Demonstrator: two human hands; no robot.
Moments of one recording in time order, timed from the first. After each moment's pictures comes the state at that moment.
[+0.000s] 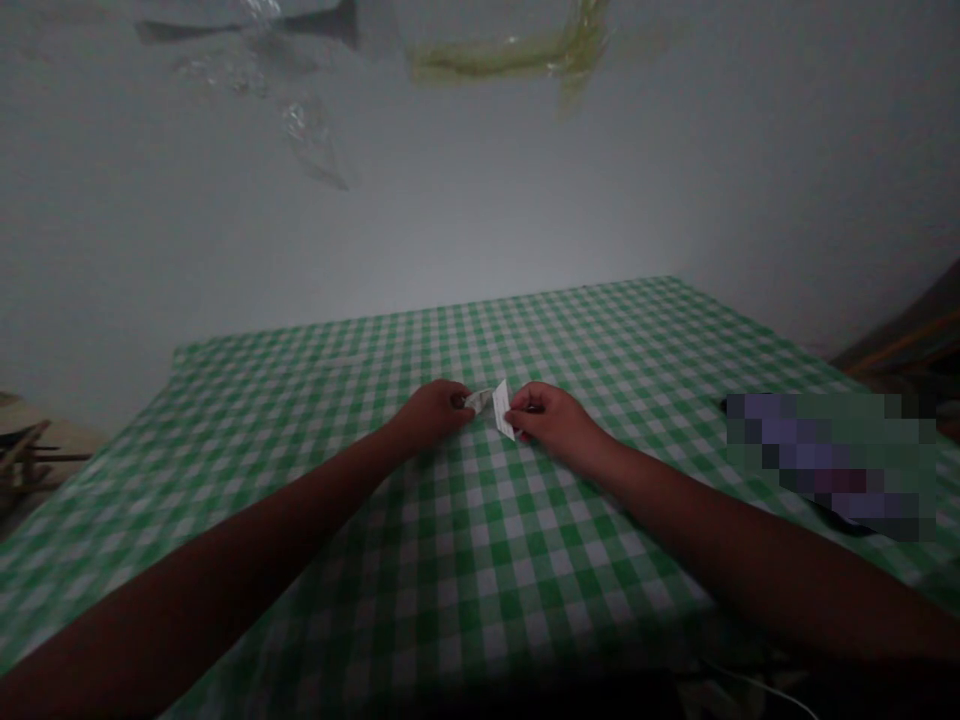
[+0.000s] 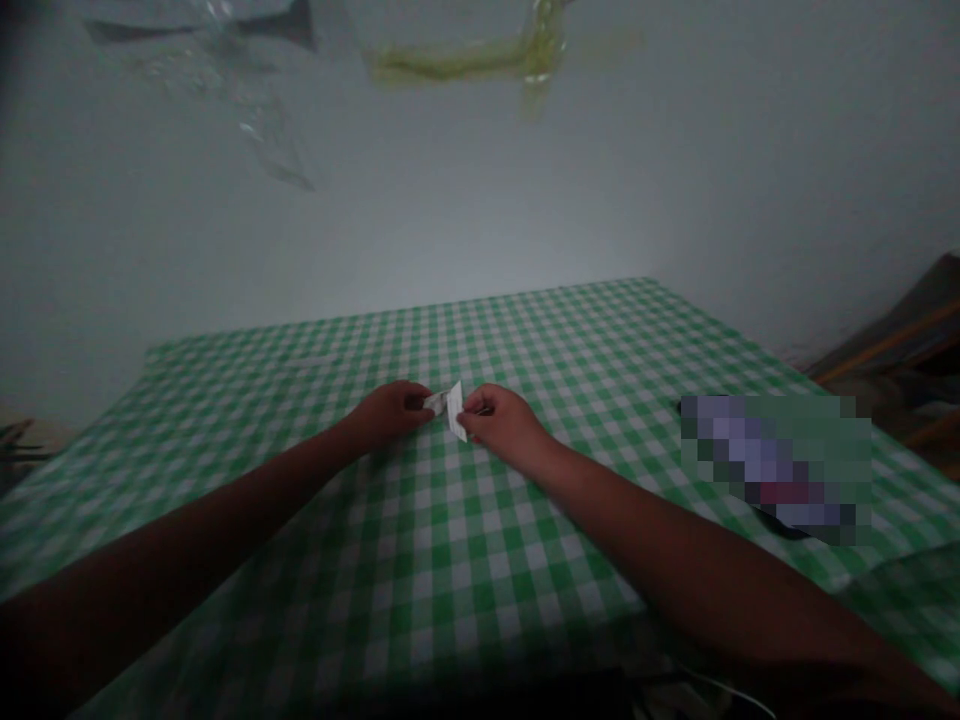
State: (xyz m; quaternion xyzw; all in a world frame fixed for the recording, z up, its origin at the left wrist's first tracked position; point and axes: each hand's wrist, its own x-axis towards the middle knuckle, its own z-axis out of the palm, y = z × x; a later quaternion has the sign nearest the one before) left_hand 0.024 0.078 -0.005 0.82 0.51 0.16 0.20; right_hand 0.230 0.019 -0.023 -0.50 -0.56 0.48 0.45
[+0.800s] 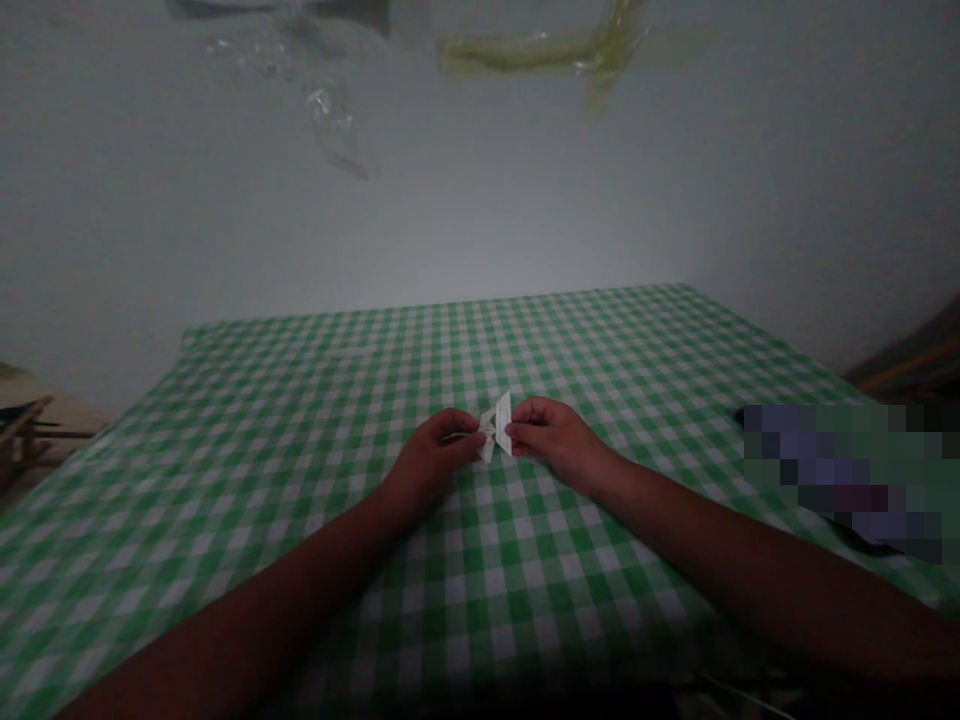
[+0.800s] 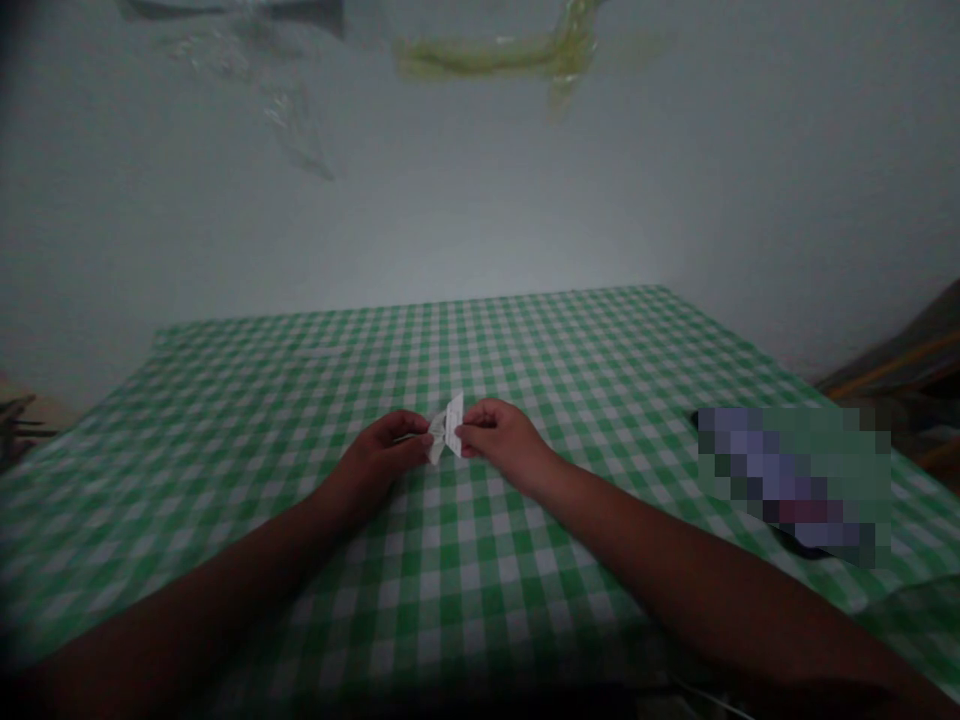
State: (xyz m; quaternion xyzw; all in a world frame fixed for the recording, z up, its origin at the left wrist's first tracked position) left_hand 0.026 -0.010 -0.006 0.54 0.51 0.39 0.55; right_hand 0.215 0.003 -0.029 -0.44 -0.46 0.61 0.47
